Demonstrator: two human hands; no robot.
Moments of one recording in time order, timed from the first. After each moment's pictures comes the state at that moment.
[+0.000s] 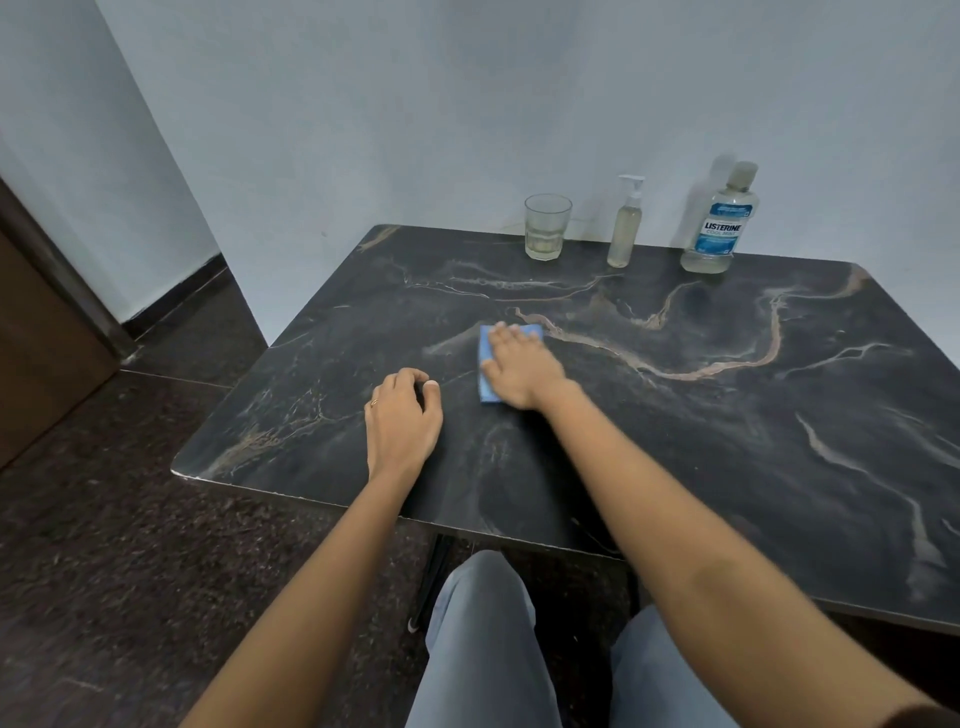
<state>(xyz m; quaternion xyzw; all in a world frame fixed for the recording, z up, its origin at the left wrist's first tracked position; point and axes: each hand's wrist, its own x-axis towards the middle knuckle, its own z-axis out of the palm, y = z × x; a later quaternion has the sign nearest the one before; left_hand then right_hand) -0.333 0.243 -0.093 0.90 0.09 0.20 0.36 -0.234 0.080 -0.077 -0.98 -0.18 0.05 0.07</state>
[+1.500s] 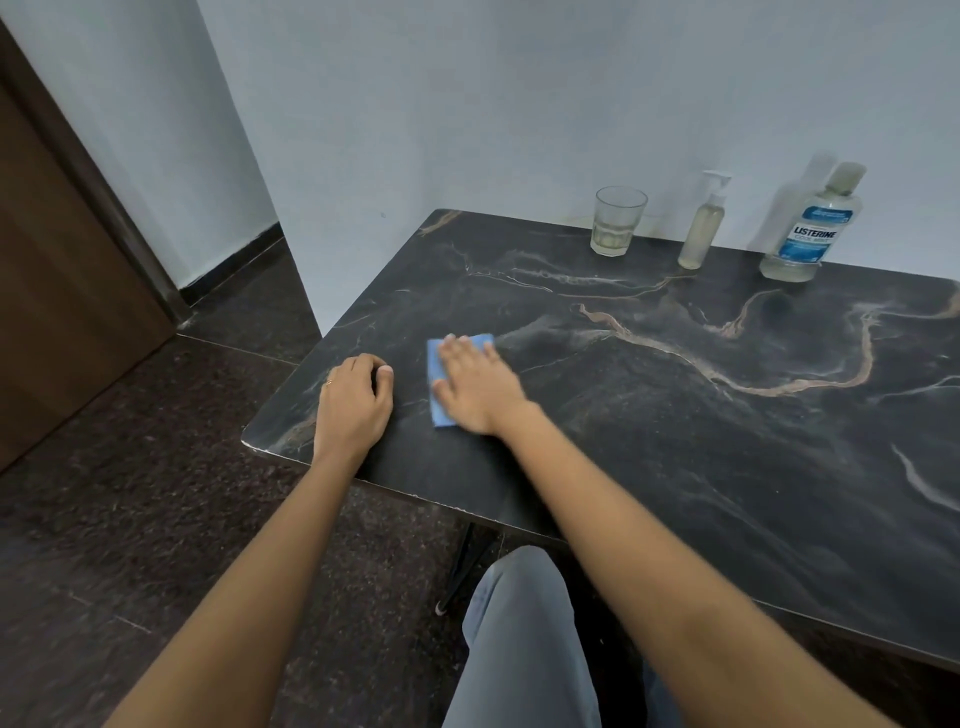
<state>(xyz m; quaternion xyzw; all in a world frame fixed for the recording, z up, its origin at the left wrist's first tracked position) -0.335 0.371 -0.103 0.92 0.09 0.22 0.30 -0.275 0.199 -0.082 -0.95 -0.29 0.04 0.08</state>
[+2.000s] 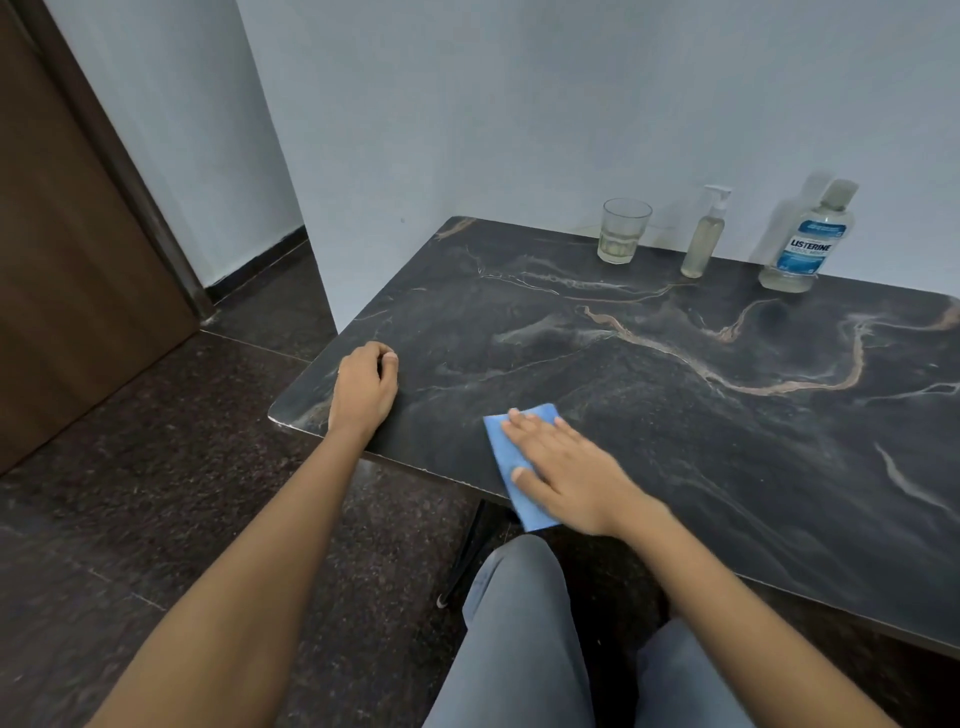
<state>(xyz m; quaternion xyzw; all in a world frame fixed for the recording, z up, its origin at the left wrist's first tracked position) -0.346 0.372 -0.092 0.90 0.12 0.22 0.35 -0.389 0.081 -0.077 -0.92 -0.37 0.04 0.08</state>
